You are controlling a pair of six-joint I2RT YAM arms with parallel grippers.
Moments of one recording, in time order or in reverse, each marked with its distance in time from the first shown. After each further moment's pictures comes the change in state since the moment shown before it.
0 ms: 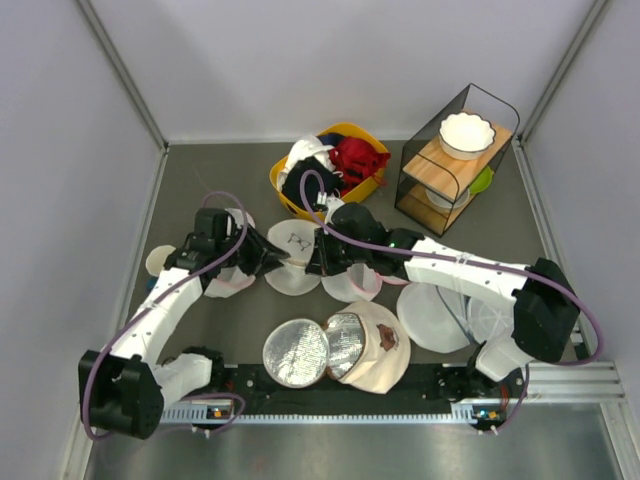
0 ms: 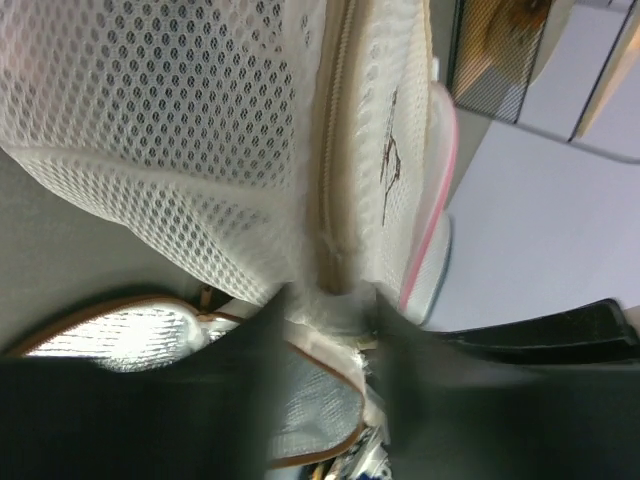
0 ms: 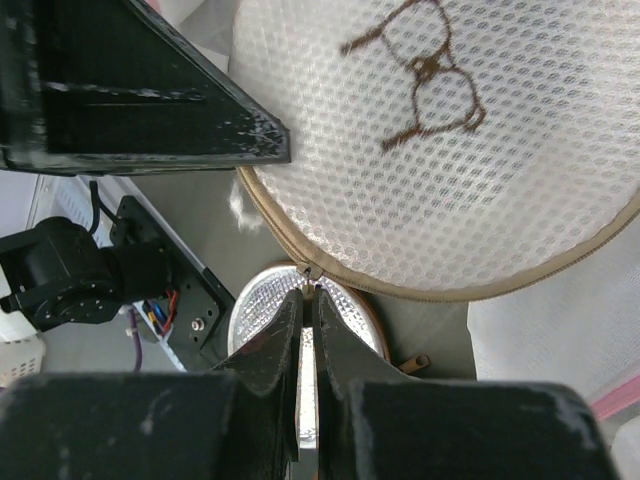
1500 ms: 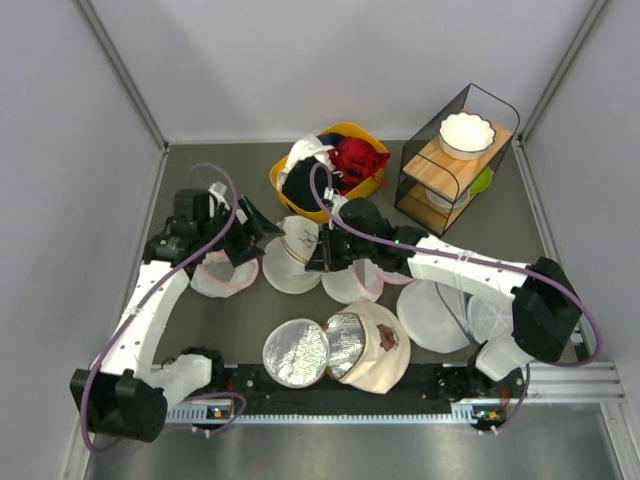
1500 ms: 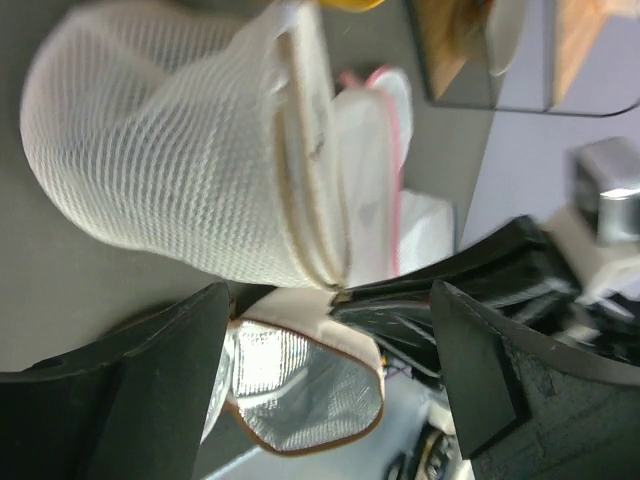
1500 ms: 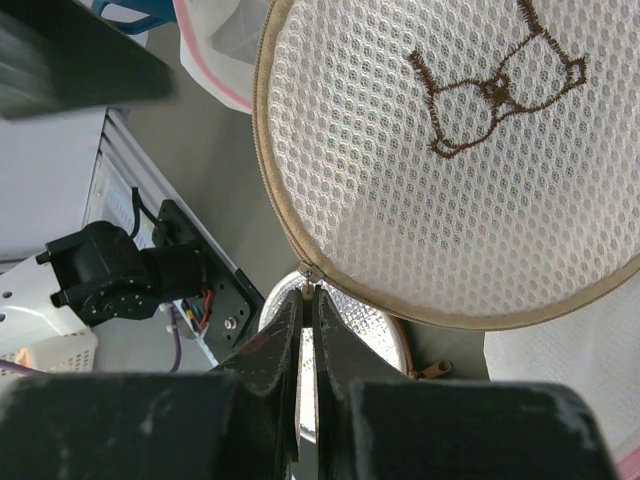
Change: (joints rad) left arm 0.077 -0.011 0.296 -0.211 0.000 0.285; right arm -0.052 -0.003 -0.032 0.064 -0.102 0.058
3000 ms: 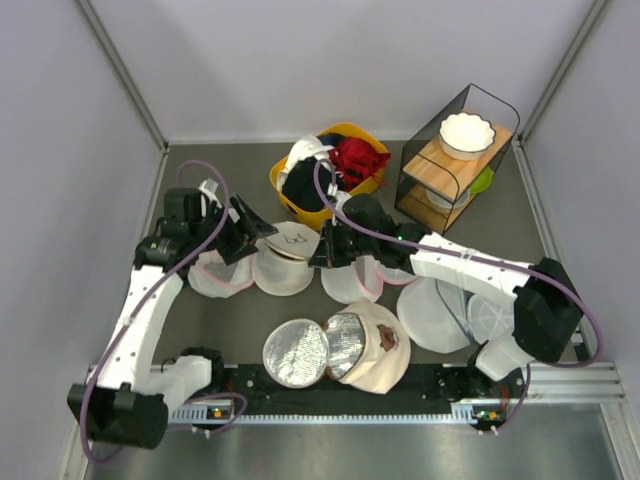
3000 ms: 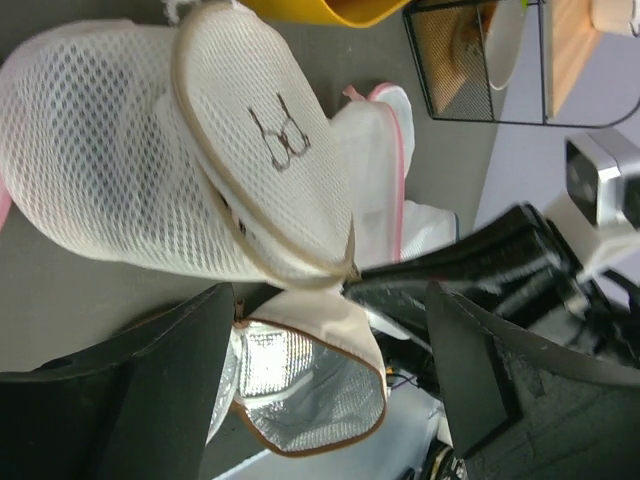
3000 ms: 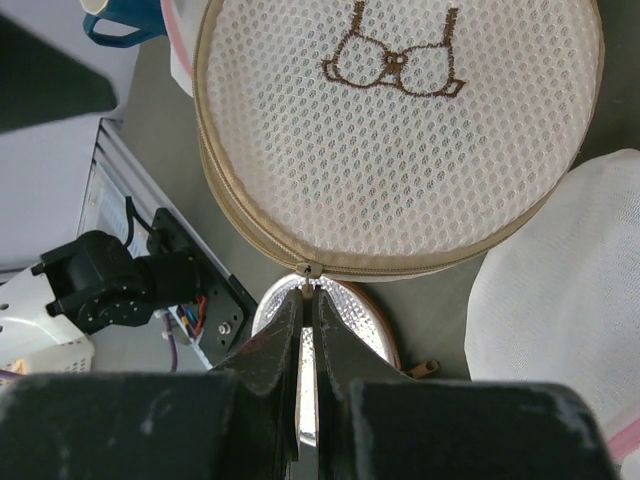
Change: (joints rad) left arm 0.008 0.020 0.003 -0.032 -0.023 0.009; right arm -0.024 -0.010 0.011 -0.025 0.004 -0.012
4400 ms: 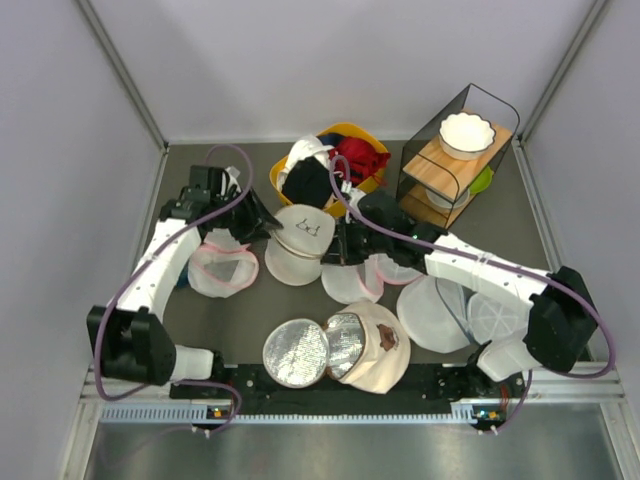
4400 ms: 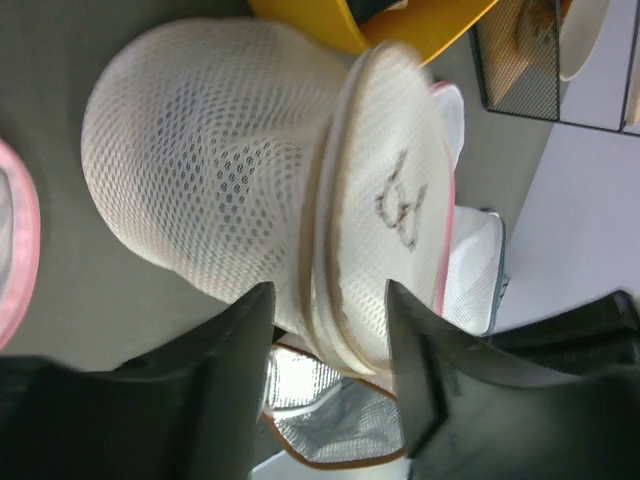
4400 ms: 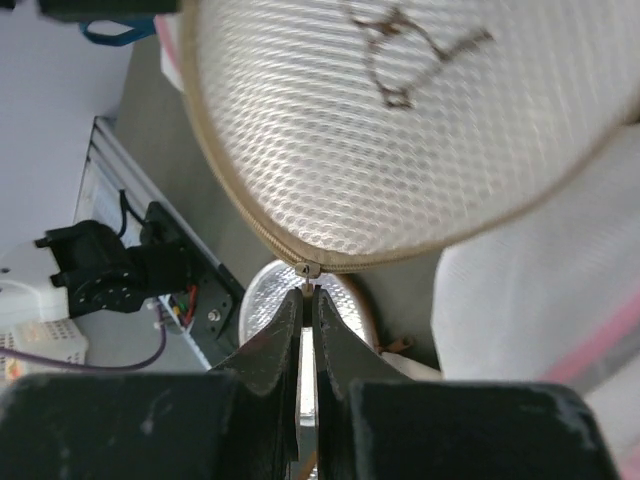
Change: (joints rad) left arm -0.023 0.235 0.066 0.021 0.013 0.087; right arm -0.077 -0.077 -0.058 -0.035 -0.026 -0.037
